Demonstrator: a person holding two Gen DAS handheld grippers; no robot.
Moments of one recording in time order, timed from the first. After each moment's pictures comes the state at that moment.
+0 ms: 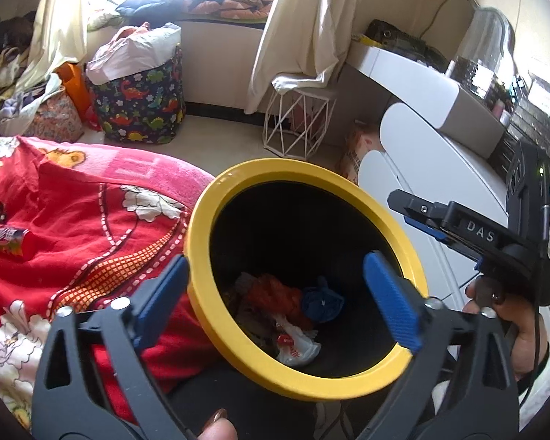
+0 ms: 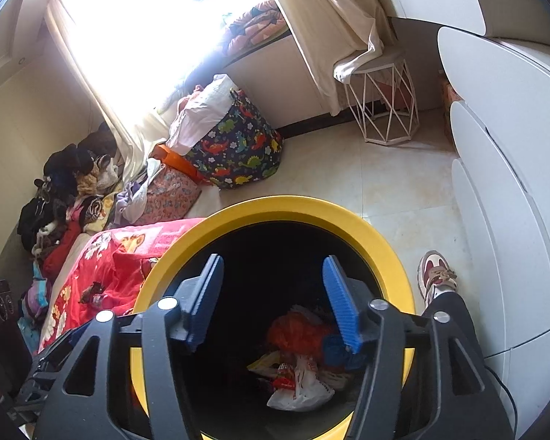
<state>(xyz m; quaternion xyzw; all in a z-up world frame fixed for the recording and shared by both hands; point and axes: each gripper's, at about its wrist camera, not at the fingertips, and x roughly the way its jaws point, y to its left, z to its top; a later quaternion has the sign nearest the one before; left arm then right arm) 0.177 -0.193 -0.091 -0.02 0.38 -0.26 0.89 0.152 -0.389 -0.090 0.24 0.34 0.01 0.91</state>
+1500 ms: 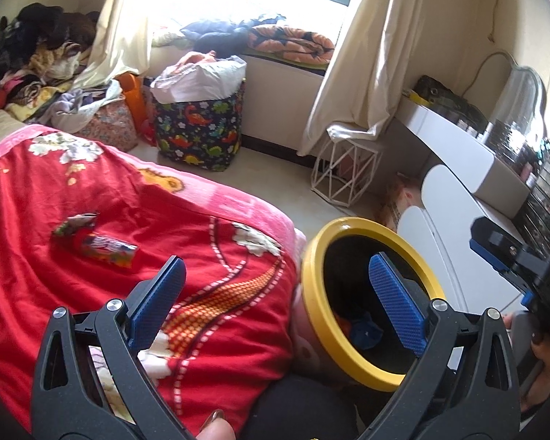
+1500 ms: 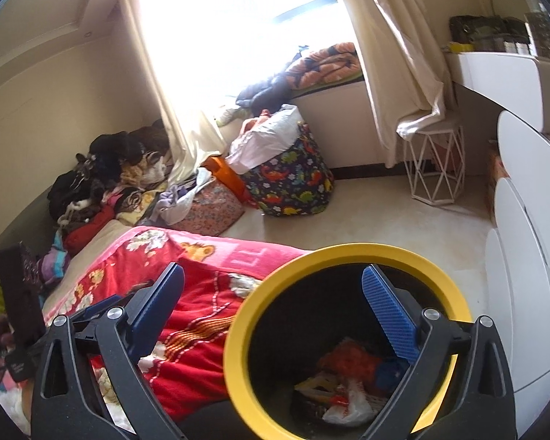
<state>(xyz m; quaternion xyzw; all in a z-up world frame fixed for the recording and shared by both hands) 0.171 -0.092 -0.045 -0.08 0.33 -0.16 0.93 0.137 -0.300 -0.020 0.16 0.26 0.09 0.95</state>
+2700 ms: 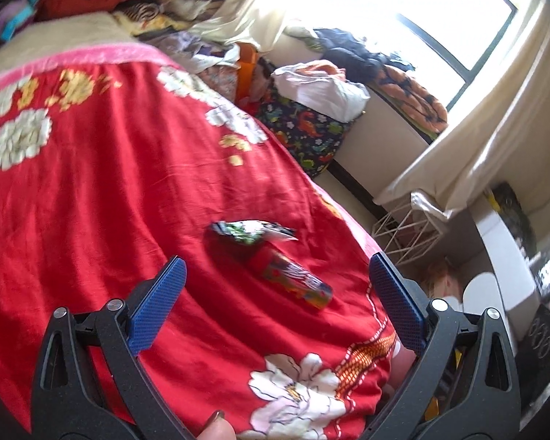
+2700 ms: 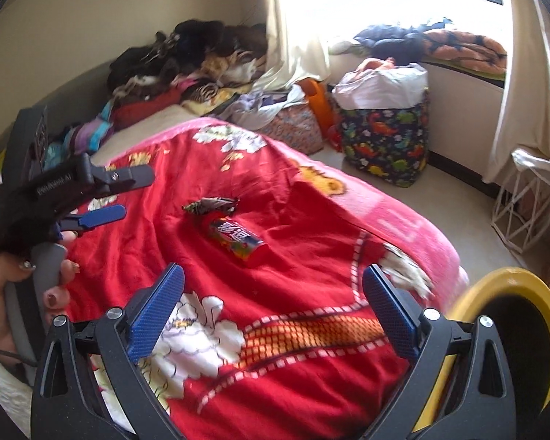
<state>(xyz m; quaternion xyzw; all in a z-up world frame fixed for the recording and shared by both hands) 0.213 0.116 -0.080 -0.27 0.35 -0.02 0.90 0.229 -0.080 -0.076 -0.03 0.35 0.25 0.90</state>
